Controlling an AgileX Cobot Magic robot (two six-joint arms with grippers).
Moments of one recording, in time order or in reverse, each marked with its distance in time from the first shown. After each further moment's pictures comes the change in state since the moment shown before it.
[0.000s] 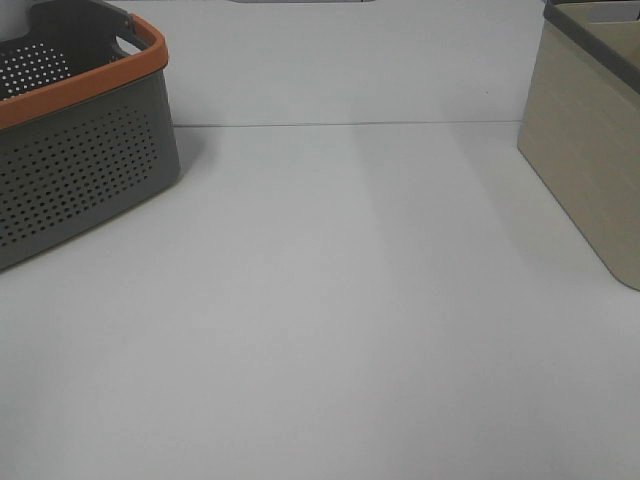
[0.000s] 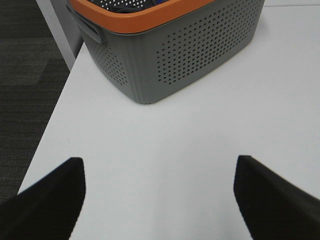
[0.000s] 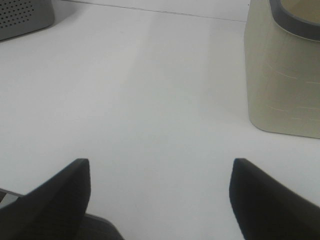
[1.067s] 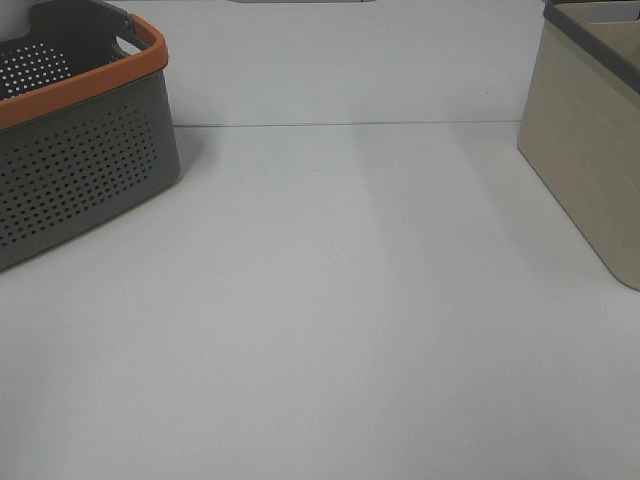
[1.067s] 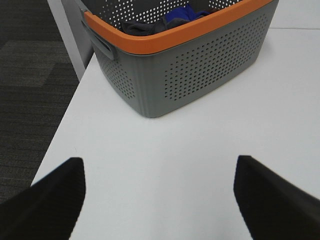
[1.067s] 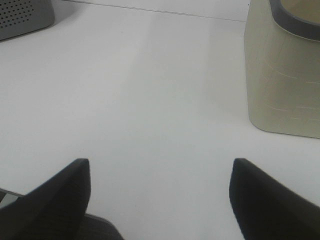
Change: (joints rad) left arm 0.000 0.067 -0.083 0.025 -0.004 -0.062; right arm 0.000 0.000 0.000 0.000 0.000 0.000
